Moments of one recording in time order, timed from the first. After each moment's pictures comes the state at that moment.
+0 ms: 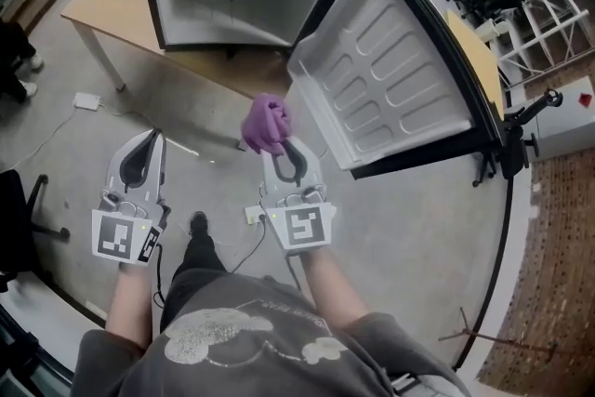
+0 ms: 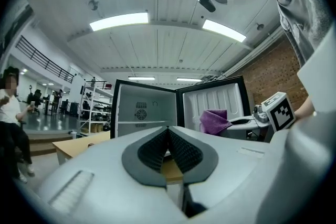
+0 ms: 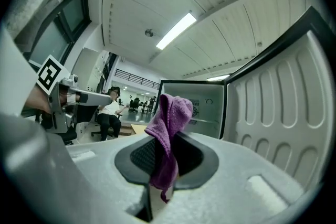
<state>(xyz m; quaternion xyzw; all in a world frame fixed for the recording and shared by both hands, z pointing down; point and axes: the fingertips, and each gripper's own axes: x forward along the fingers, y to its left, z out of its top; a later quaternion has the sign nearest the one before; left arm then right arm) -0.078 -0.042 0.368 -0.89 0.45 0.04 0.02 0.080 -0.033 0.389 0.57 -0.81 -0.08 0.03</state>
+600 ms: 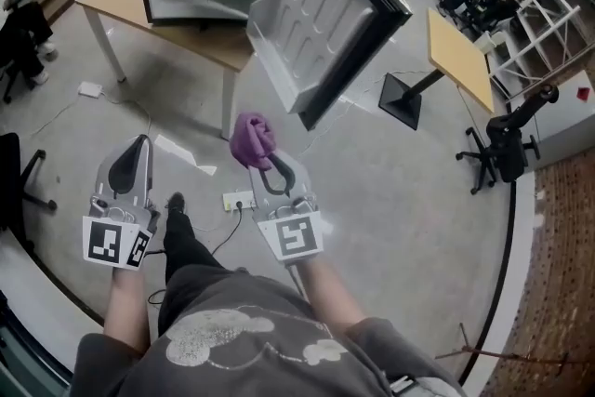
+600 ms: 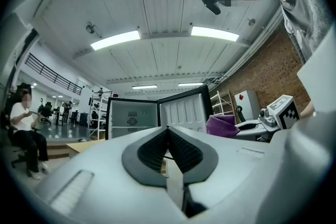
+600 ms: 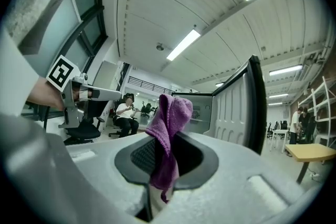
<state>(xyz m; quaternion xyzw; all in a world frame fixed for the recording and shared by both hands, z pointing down) 0.012 0.171 0.359 -0.86 0.50 0.06 0.06 0.173 0.179 0.399 0.51 -0.85 -0.12 0.03</state>
